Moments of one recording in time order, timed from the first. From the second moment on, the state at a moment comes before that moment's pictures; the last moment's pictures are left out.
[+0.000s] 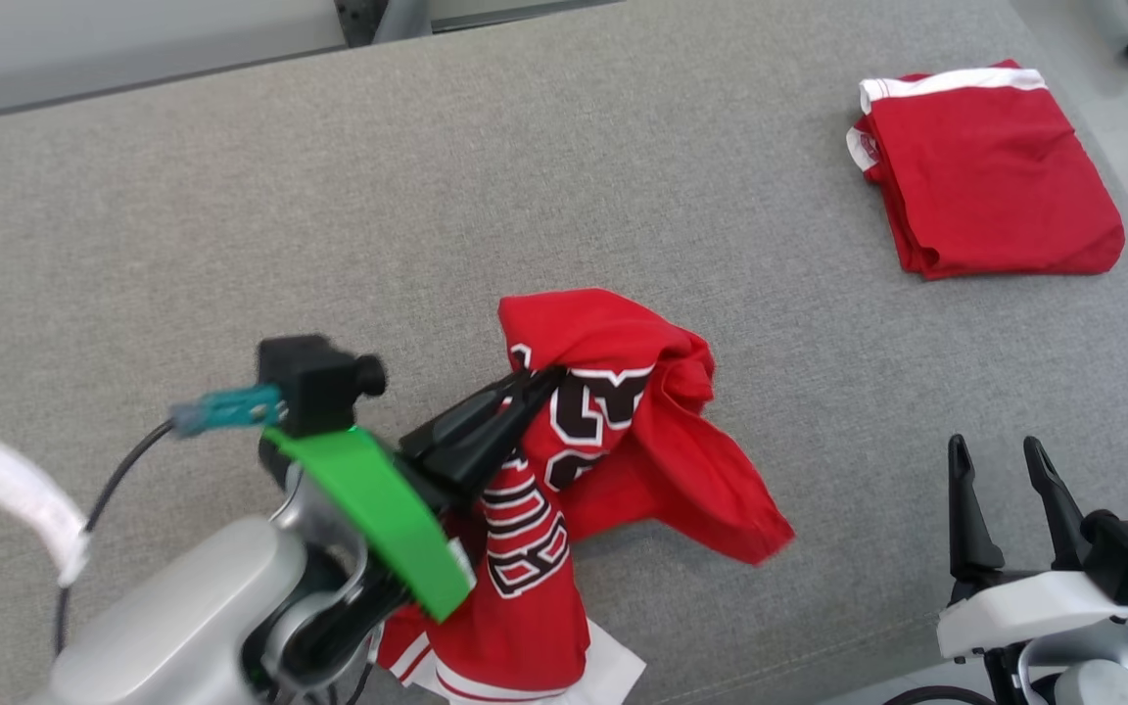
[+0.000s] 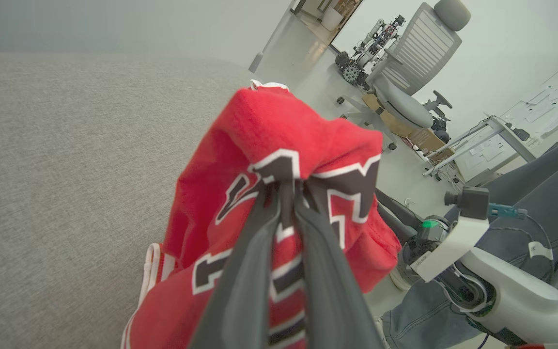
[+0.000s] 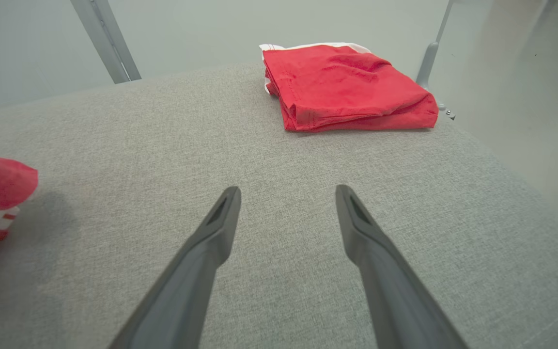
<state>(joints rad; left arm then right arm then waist) -0.57 0.57 -0.93 -0.19 -1.20 -0.01 -0.01 0.00 -0.05 -0.13 0.19 0.16 0.13 -0.26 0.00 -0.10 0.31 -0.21</state>
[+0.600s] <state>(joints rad) -0.88 0.38 -1.06 0.59 -0.92 -0.09 -0.08 -0.03 -0.05 -0.12 0.20 0.18 0.13 -0.26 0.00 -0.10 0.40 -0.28</state>
